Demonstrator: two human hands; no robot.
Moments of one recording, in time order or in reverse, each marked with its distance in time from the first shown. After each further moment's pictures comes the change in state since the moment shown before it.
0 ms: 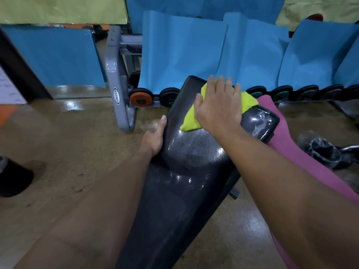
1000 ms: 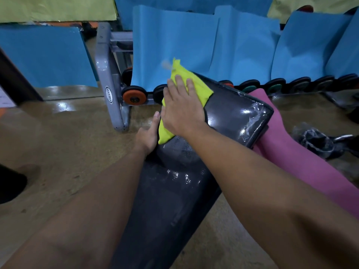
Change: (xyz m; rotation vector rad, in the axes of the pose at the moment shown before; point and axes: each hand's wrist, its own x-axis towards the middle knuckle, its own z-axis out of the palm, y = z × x) left_hand 0.006 -0.005 0.005 0.012 0.054 0.042; right_hand -0.008 -0.053 0.018 -0.137 -0.016 -0.370
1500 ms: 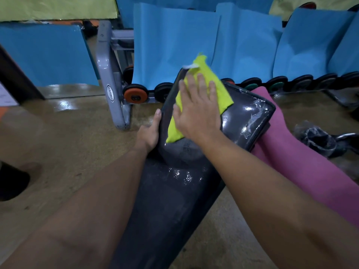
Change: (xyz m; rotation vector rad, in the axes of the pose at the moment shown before) left_hand -0.007 0.002 -0.001 -0.019 -0.013 0.011; right_hand -0.030 0.016 0.008 0.102 0.140 0.203
